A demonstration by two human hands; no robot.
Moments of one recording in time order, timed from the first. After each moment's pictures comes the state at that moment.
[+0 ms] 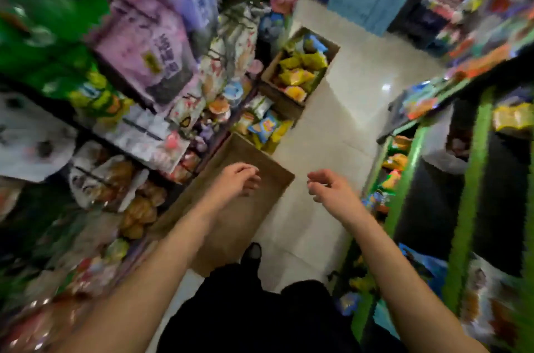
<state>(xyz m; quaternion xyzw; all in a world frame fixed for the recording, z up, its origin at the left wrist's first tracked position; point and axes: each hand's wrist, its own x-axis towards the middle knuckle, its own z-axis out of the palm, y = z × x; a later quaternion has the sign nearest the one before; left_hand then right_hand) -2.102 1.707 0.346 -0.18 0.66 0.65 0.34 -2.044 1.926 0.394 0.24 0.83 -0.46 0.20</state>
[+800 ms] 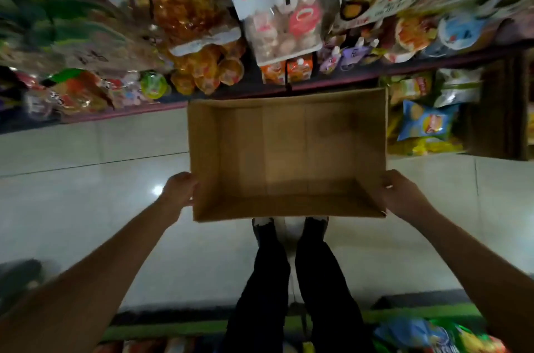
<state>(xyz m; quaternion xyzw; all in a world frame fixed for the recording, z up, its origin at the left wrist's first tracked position) -1.972 1.596 0.001 -0.73 0.43 0.50 0.18 -2.281 1.920 -0.015 -0.07 0.87 -0.09 0.48</state>
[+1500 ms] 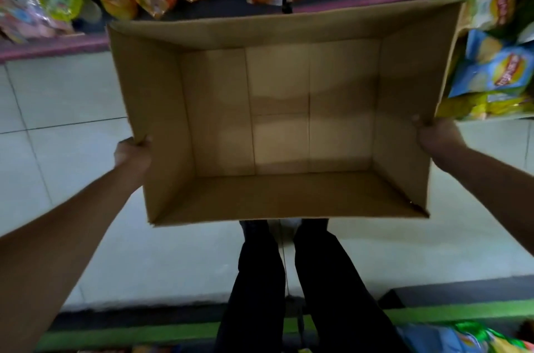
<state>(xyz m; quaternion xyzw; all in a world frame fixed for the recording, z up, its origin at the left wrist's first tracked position) -1.910 1.576 -0.227 -0.77 0.54 0.29 0.16 -2.331 1.939 -0.232 0.02 0.93 -0.08 0.37</state>
